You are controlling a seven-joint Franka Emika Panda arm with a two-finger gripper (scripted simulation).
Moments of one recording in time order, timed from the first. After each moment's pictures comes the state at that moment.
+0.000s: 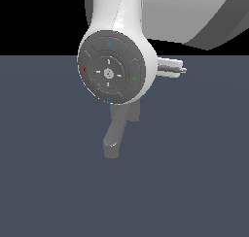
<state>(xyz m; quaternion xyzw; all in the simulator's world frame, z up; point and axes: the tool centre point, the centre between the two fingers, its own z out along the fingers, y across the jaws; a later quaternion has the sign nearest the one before) 0.000 -0.055 0.269 0.13 0.71 -0.05 0.69</state>
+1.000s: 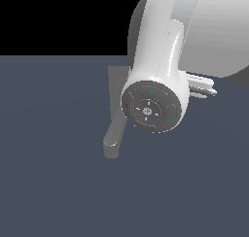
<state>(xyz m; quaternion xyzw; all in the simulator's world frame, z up) -0.011 -0.140 0.234 0.20 0.69 -0.09 0.70</state>
